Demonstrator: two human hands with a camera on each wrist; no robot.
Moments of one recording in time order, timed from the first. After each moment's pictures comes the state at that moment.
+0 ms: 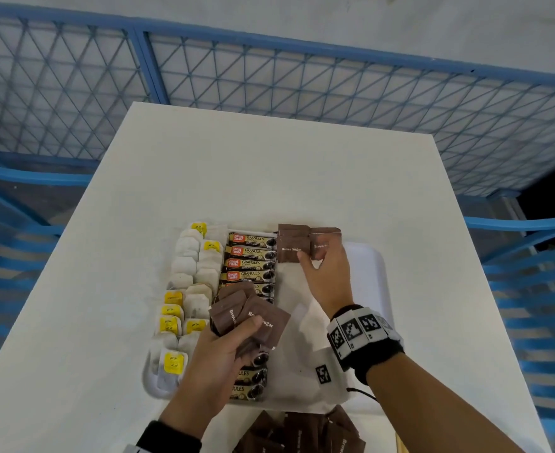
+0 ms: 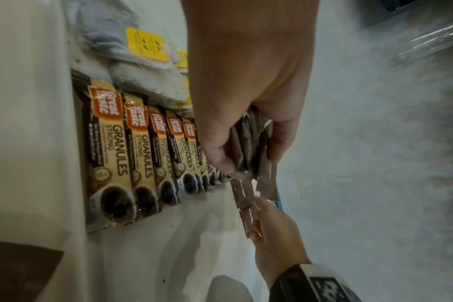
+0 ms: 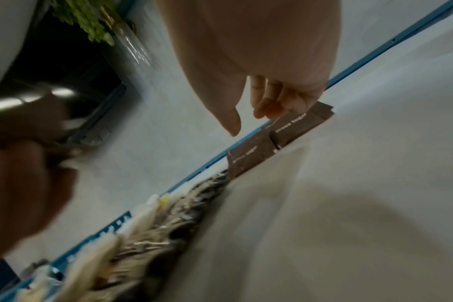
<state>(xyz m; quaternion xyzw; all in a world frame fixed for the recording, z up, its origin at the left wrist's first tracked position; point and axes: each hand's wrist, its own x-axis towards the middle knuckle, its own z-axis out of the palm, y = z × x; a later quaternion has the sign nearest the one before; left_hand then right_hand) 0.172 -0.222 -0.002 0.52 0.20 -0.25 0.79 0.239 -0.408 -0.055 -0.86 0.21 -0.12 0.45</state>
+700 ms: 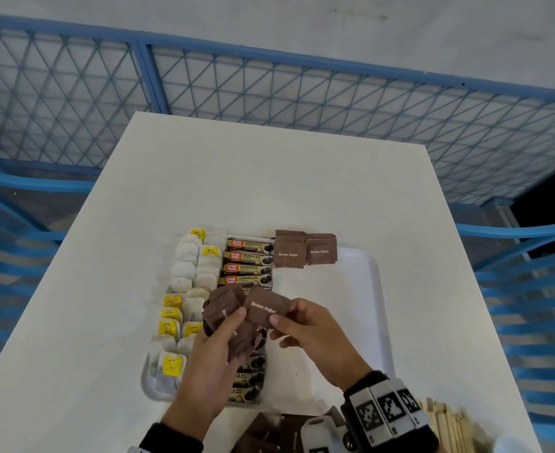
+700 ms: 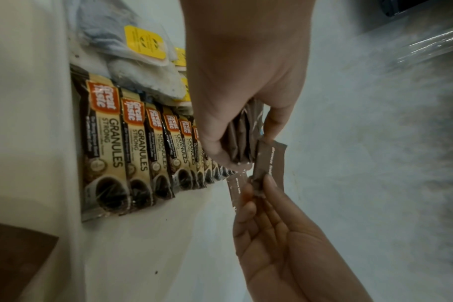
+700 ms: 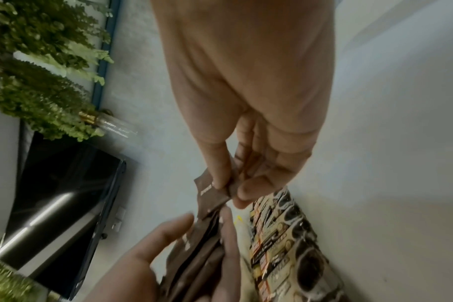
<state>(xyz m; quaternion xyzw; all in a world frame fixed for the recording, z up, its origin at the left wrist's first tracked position) 0.172 -0.222 -0.004 0.47 0.26 -0.21 0.82 0.162 -0.376 0.001 -0.66 0.19 0.18 0.70</state>
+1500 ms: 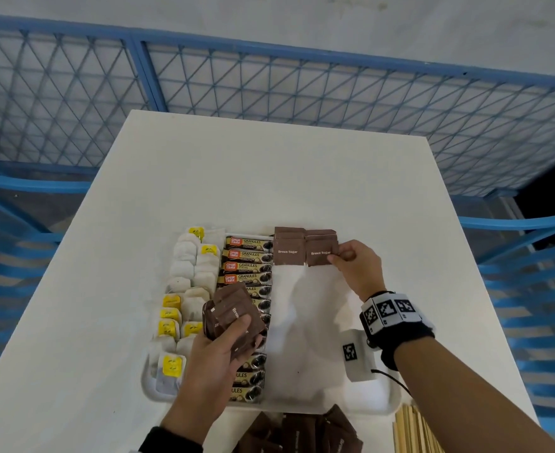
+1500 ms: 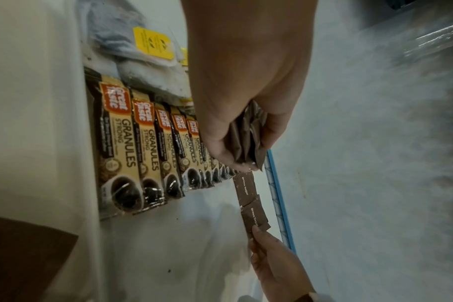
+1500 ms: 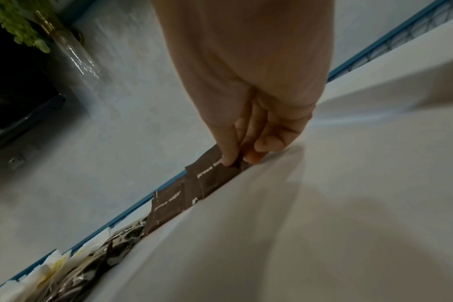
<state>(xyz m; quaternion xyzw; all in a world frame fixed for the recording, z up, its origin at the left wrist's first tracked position) 0.170 -0.222 -0.007 0.49 0.26 -0.21 0.81 0.240 -0.474 -0.049 -0.84 0.29 -0.02 0.45</state>
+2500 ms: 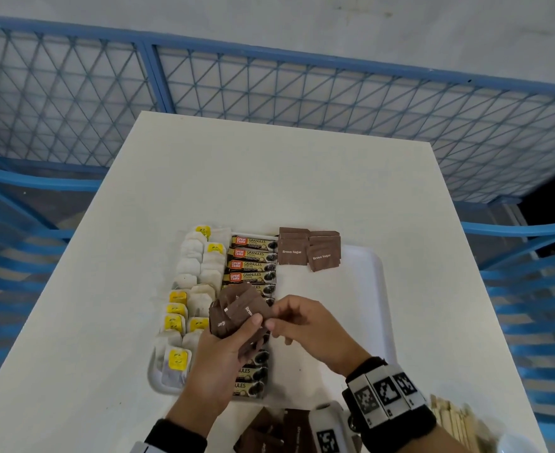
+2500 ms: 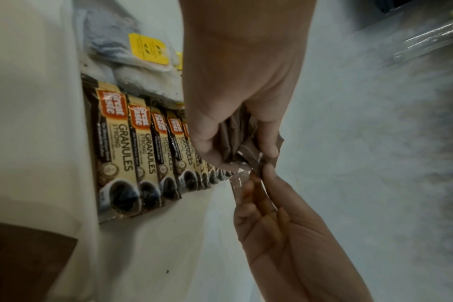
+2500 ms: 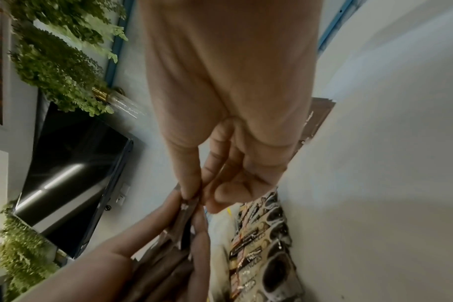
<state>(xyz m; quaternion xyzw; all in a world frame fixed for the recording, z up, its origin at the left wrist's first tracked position) 0.166 -0.223 -0.004 0.53 0.21 -0.21 0.79 0.167 -0.378 -0.006 -0.71 0.07 0.21 0.67</state>
